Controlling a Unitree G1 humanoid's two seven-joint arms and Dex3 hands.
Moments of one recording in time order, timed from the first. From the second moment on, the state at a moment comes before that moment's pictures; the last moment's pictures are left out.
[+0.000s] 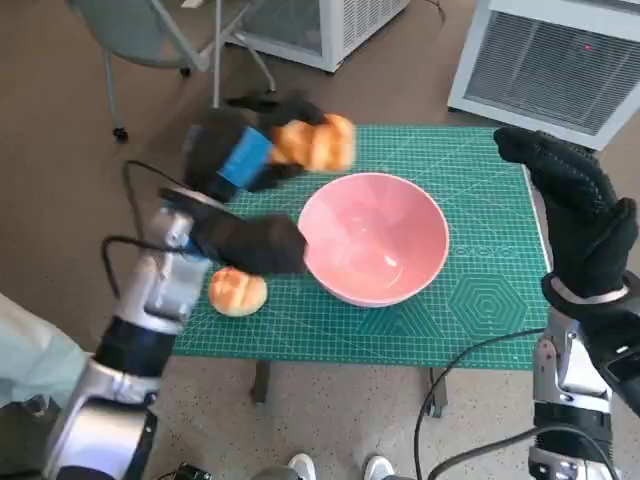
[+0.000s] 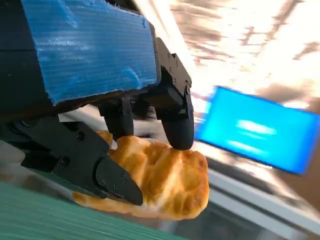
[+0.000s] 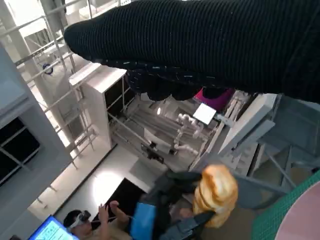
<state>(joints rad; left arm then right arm) -0.81 0.36 -0.27 0.26 0.53 -0.16 0.05 -0.53 -0.27 -0.18 0.33 0.31 -0.71 0.47</state>
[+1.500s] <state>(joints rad) -0.83 0.27 -0.47 0.49 0.72 -0.24 -0.04 -0.49 -0.27 -0.19 0.27 0.30 -0.68 0.46</state>
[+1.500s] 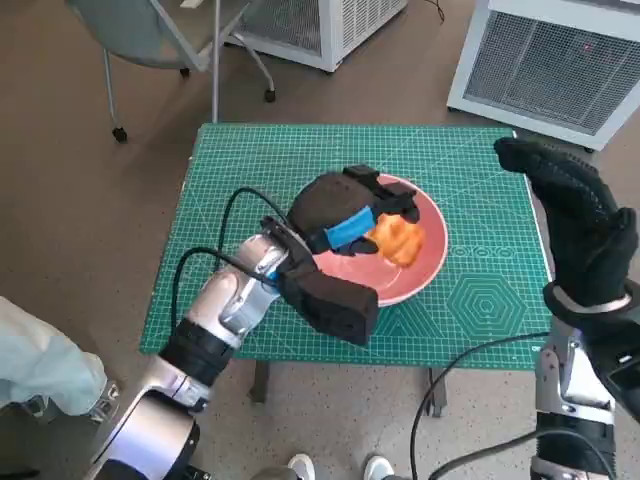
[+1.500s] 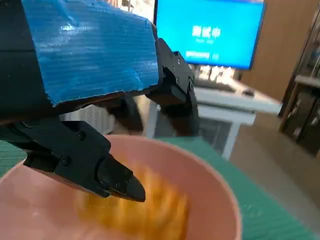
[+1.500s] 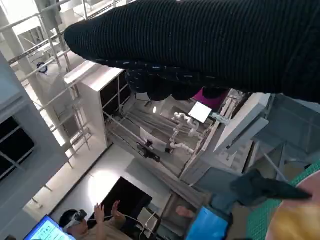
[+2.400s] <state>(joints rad) -0.55 0.52 -0.18 -0.14 0.60 -0.09 -0.30 -0.48 -0.27 -0.18 0.26 0.27 -0.68 0.43</state>
